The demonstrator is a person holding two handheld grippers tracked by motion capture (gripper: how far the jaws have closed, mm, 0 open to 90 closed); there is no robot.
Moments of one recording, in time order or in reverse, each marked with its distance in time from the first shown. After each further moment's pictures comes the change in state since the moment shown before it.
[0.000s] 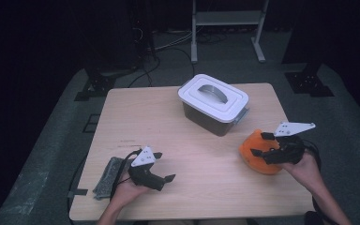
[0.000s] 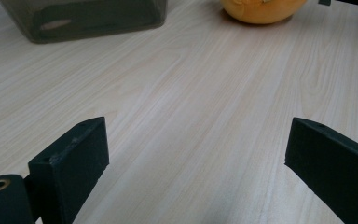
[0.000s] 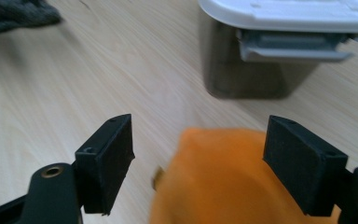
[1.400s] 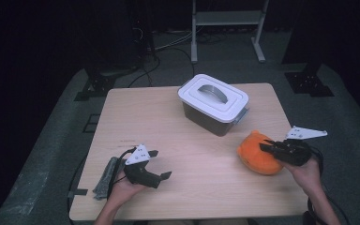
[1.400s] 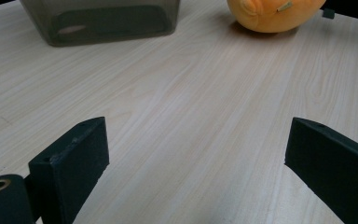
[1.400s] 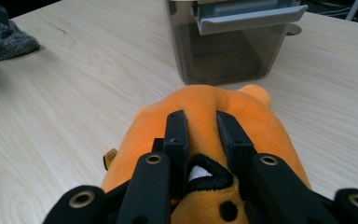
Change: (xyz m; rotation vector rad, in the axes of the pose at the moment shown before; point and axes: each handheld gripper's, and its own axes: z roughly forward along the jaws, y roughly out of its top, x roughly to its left) left arm 0.009 -0.001 -0.011 -0.035 0.017 -0.036; right arm -0.018 -0.038 0.001 -0.099 -0.015 0.162
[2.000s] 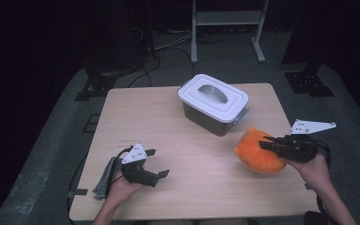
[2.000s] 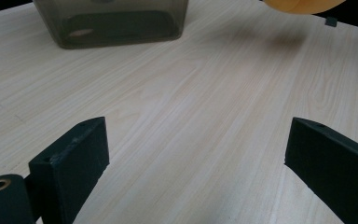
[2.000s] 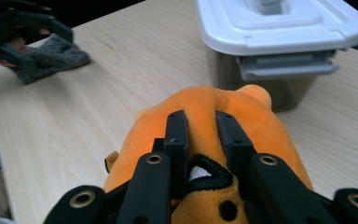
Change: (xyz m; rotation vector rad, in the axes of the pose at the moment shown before) left arm 0.004 0.000 -0.006 -0.016 0.012 -0.011; right arm 0.025 0.041 -0.029 -0.008 0.107 -0.066
